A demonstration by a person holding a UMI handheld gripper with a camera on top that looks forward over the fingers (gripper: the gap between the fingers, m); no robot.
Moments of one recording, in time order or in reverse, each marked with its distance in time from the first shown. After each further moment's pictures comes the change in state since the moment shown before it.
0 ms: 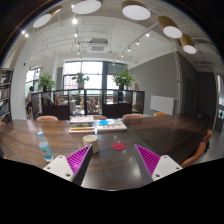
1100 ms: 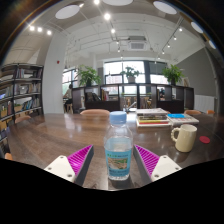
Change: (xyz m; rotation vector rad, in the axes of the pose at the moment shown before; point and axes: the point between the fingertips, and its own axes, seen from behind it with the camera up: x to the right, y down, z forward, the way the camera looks) arm -0.388 0.102 0.140 0.025 -0.465 -0.026
